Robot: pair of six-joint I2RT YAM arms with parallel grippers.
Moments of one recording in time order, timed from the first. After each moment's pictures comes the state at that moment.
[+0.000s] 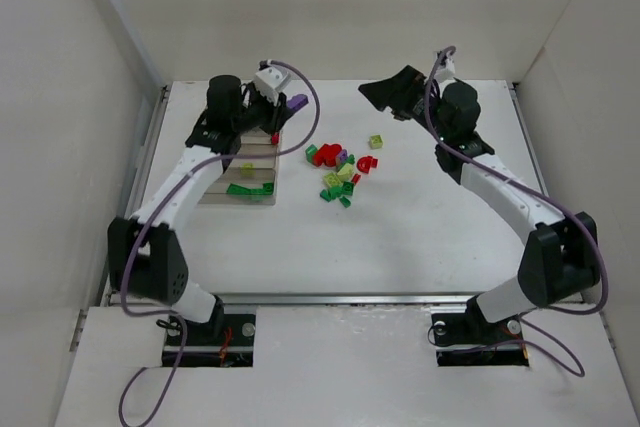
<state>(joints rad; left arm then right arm) -0.30 1.41 1.19 -0.03 0.48 0.19 0.36 1.45 1.13 0.43 -0.34 0.84</state>
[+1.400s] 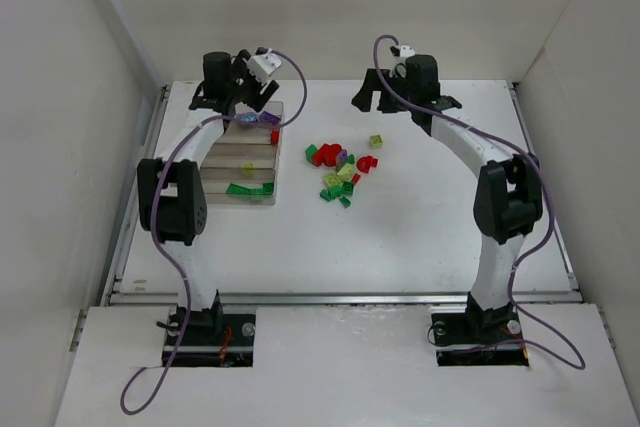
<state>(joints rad) -0.10 2.00 1.63 -0.04 0.42 0.64 0.30 1.96 1.65 -0.07 -0.31 0.34</state>
